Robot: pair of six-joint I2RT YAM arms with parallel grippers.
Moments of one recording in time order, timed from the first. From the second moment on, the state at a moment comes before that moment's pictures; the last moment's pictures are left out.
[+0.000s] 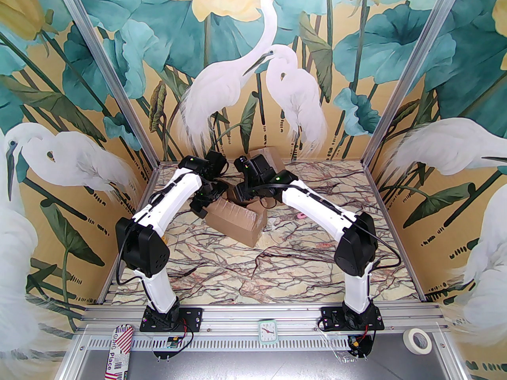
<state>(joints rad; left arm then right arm) -0.40 1.84 1.85 -1.39 -0.14 -1.39 0.75 1.95 1.86 -0.69 -0.08 0.18</state>
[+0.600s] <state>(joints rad) -0.40 1.83 1.77 -1.34 -0.12 -1.31 0.73 1.95 1.87 -0.70 -0.08 0.18</state>
